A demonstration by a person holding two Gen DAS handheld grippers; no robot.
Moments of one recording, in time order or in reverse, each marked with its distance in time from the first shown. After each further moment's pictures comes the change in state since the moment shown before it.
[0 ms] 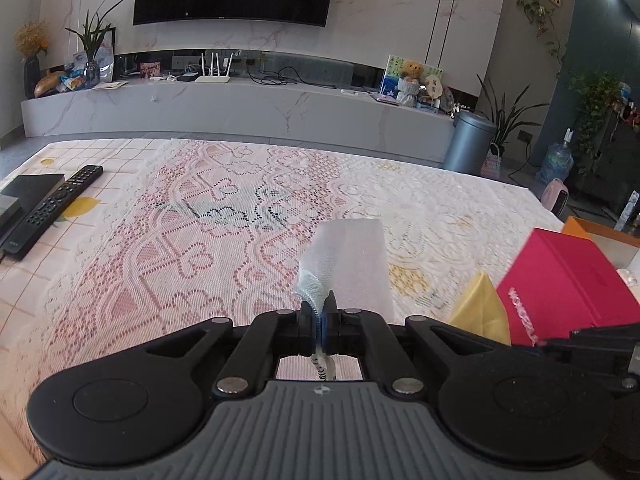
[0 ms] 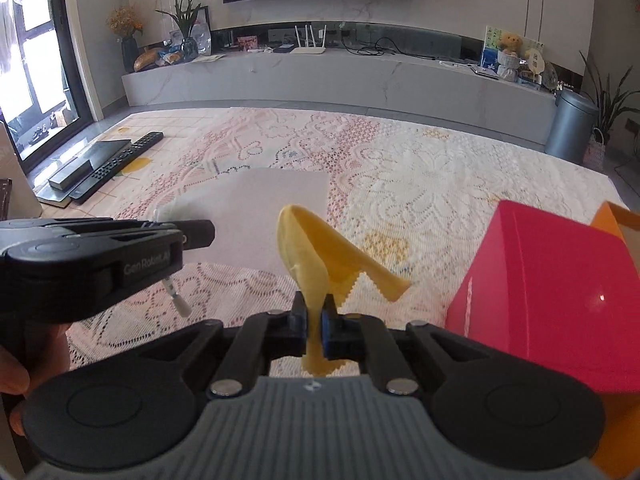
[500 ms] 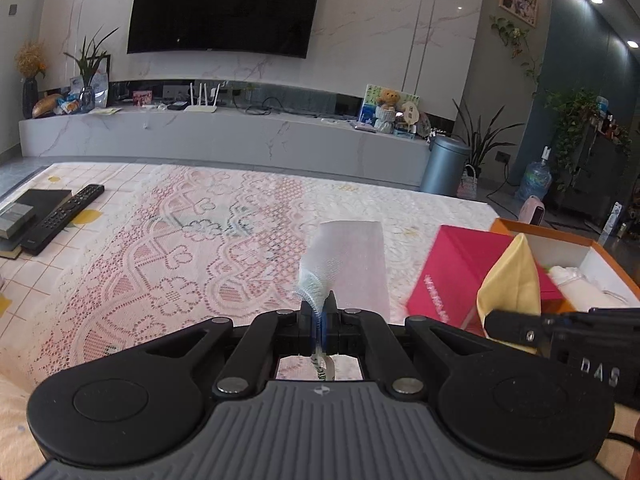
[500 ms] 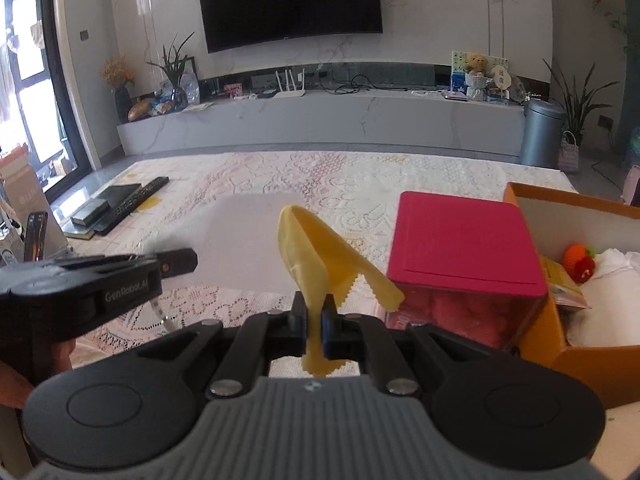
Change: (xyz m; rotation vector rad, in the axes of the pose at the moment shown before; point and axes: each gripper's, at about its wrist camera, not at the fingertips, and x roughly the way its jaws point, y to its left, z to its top) left arm -0.076 -0.044 -0.023 0.019 -0.098 -0.039; right arm -0.106 -0.039 -0.038 0.102 -0.153 -0.018
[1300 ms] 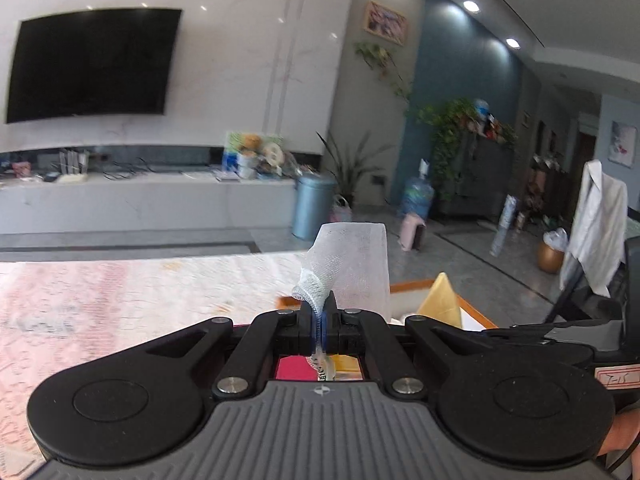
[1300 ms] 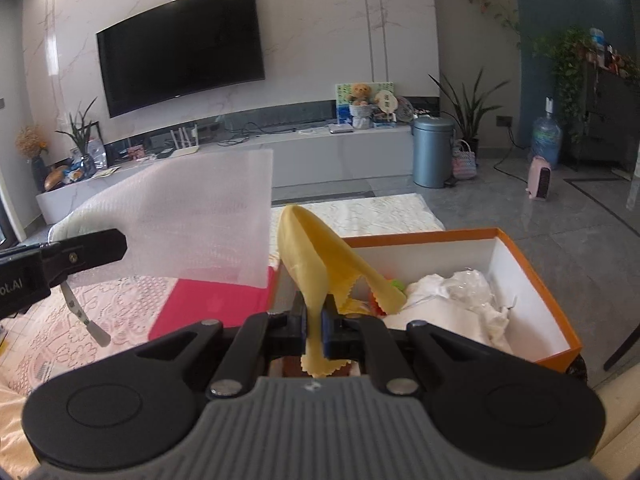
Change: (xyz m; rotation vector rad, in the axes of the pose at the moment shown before) left arm 0.014 -0.164 0.057 0.175 -0.088 -0.332; right arm -0.077 -0.164 0.032 0.151 -0.078 -0.237
